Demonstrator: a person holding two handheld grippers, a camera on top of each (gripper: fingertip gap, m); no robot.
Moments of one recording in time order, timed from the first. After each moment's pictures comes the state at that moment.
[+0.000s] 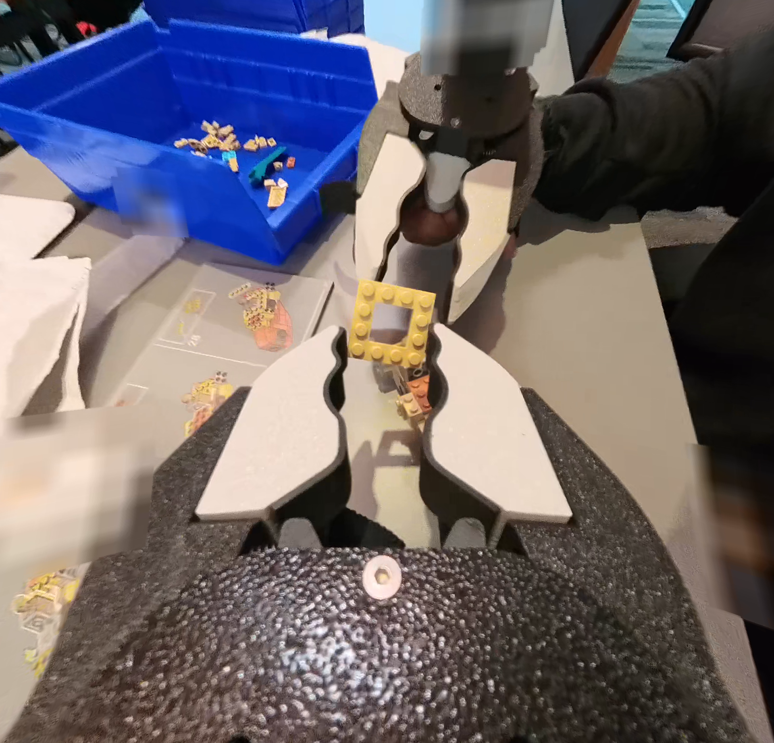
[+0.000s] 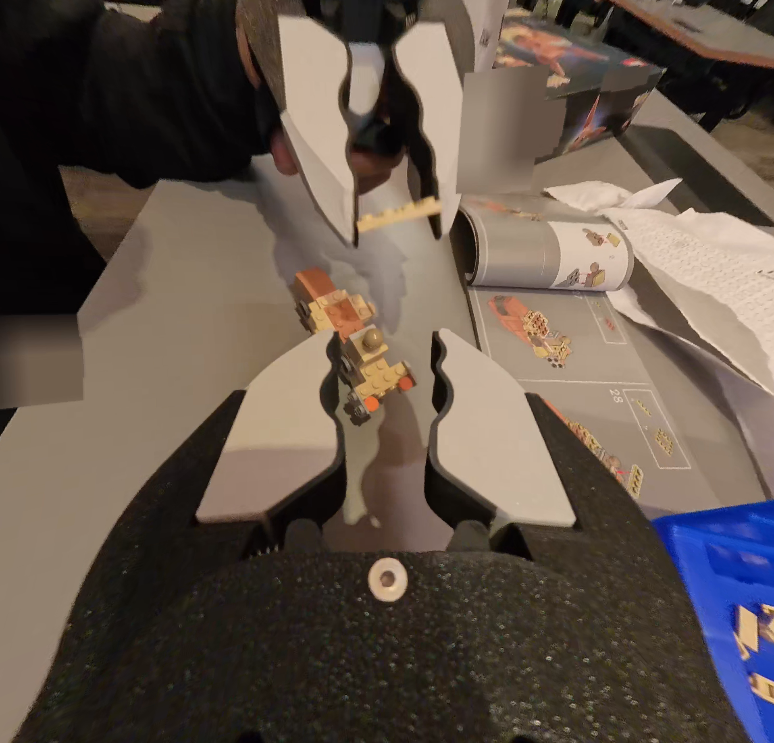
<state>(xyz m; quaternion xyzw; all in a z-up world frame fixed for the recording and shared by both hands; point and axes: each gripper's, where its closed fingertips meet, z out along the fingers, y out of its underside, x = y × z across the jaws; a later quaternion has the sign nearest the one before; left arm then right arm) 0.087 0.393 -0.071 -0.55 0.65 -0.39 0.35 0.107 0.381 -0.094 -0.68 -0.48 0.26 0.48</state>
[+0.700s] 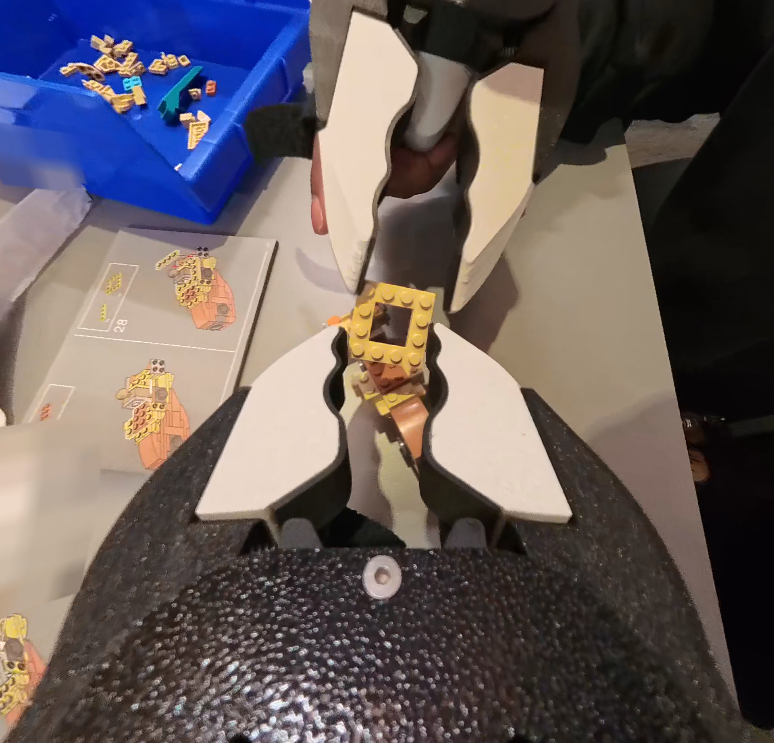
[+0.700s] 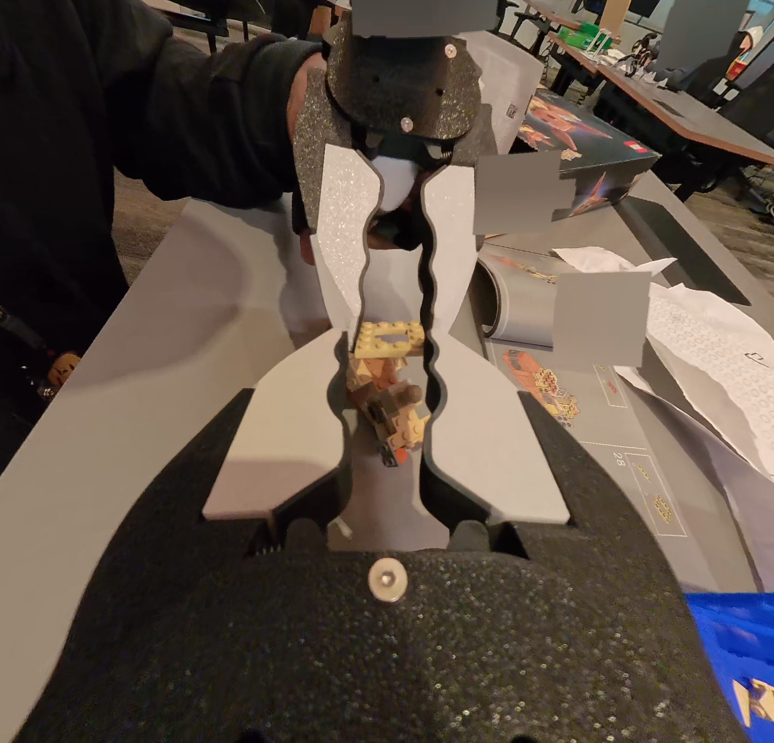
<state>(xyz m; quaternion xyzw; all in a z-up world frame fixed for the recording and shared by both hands) 0.085 0.368 -0.098 -0.54 0.71 -0.35 0.29 0.079 0.363 -0.077 -0.64 -0.52 0.25 0.52</state>
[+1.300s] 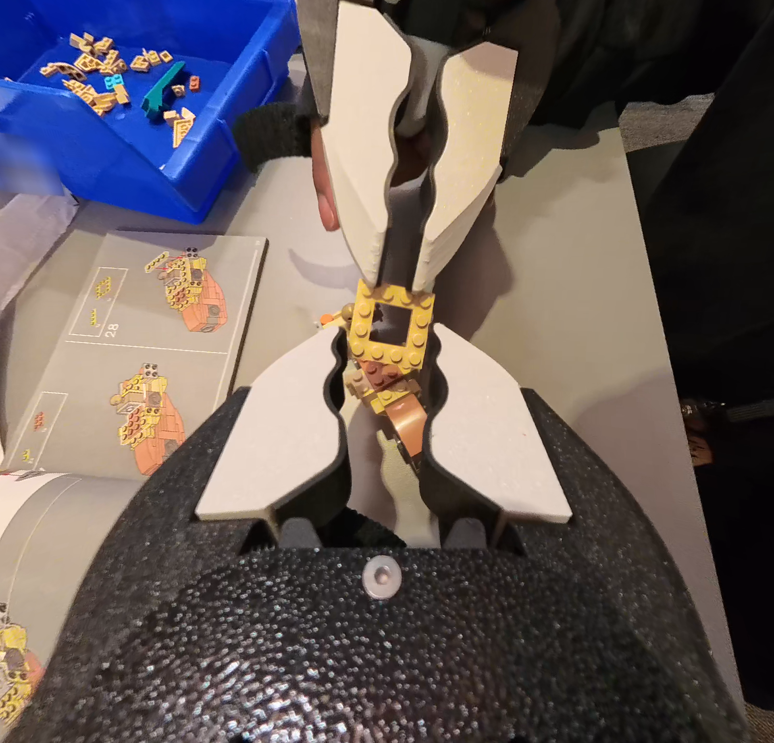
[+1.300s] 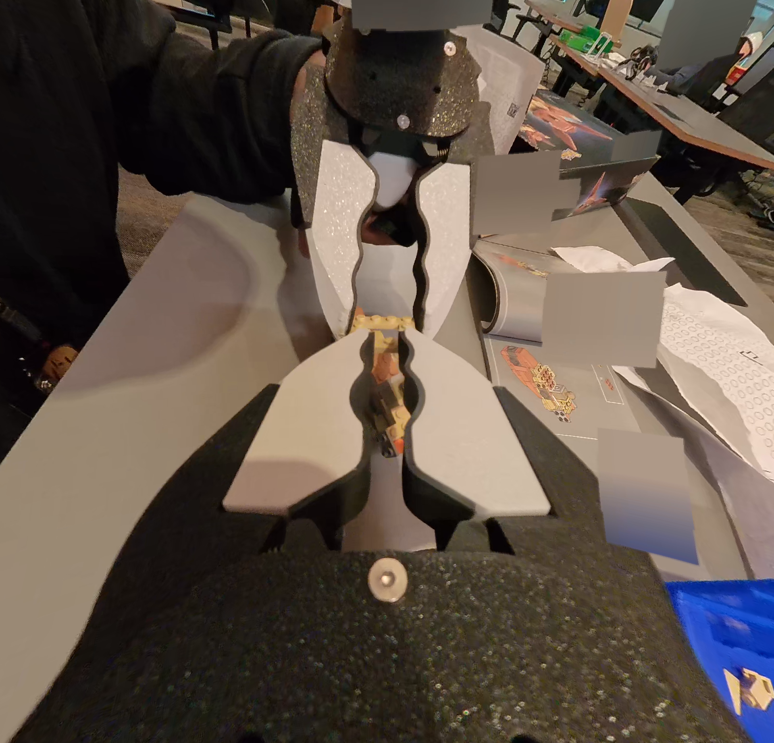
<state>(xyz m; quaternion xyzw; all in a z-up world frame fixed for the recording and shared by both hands) 0.084 0.365 -0.101 -0.53 0.72 -0.35 0.28 0.085 0.362 -0.078 -0.64 -0.52 0.24 0.52</state>
